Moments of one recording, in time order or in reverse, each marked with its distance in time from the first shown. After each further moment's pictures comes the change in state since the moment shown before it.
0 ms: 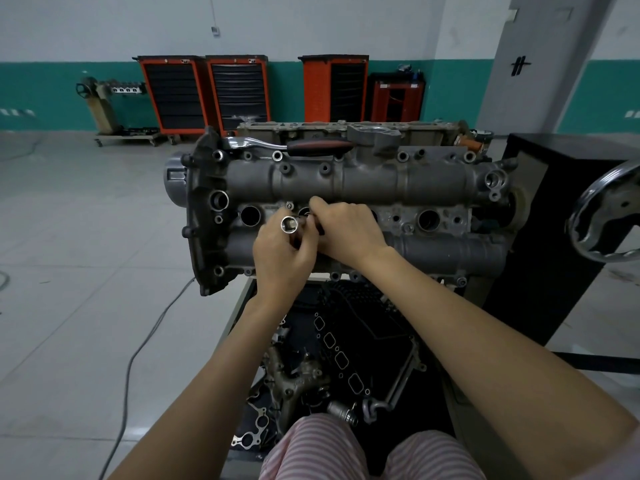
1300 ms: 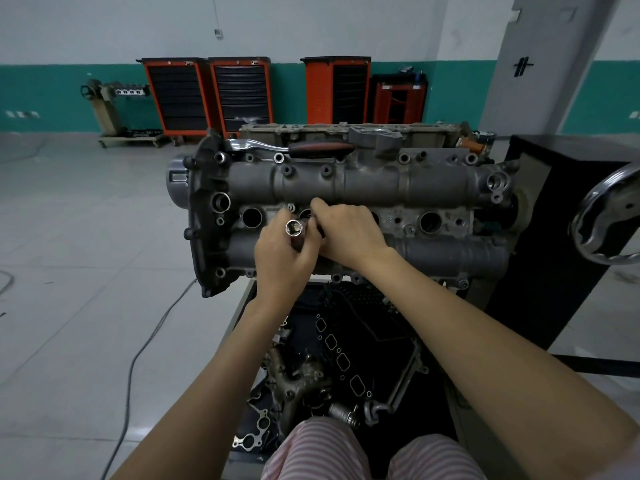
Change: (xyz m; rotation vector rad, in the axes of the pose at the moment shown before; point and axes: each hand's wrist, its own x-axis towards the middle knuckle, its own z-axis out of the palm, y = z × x) left_hand -0.001 0.001 -0.002 -0.025 -0.017 -0.002; right_hand 0.001 0.000 0.001 -0.038 -0.042 0.016
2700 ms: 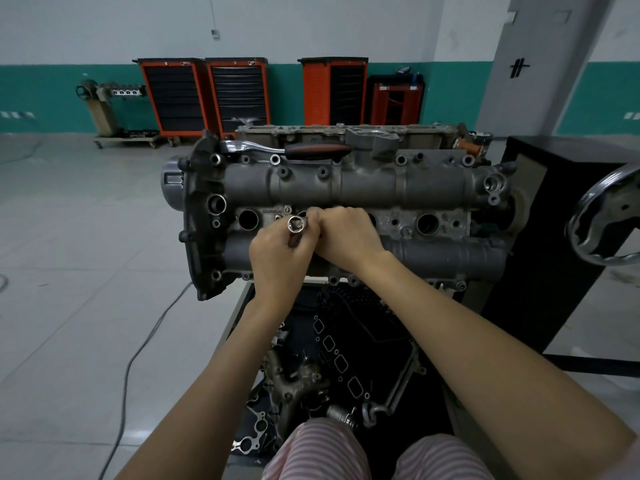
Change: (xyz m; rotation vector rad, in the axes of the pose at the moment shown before) left_hand 0.005 0.002 0.004 0.062 0.031 -0.002; right_hand -0.001 -0.001 -0.003 0.033 0.022 0.011
